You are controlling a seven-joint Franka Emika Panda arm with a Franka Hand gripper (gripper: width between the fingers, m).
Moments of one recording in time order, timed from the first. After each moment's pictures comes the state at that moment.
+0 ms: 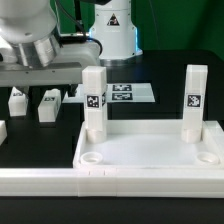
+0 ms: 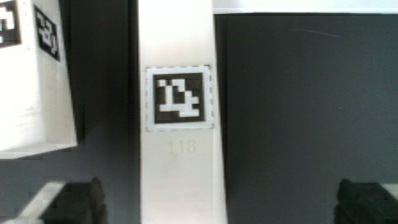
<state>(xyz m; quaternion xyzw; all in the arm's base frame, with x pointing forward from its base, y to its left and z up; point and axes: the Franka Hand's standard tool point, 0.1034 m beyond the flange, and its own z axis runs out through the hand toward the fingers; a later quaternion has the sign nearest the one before) 0.452 -0.144 0.045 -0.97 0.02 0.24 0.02</state>
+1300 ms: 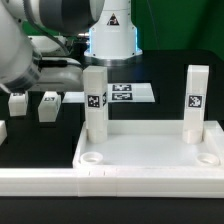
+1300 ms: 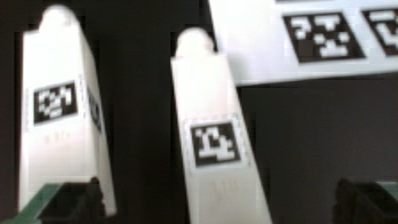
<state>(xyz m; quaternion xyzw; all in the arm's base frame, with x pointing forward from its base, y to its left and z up) 0.449 -0.162 0.048 -0.89 0.07 0.44 0.05</state>
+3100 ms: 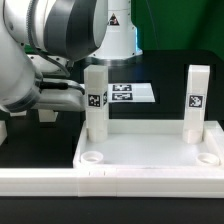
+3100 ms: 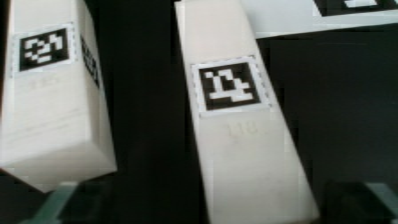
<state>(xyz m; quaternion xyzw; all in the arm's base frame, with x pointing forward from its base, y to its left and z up) 0.458 -0.168 0.019 -0.90 0.08 0.42 0.02</state>
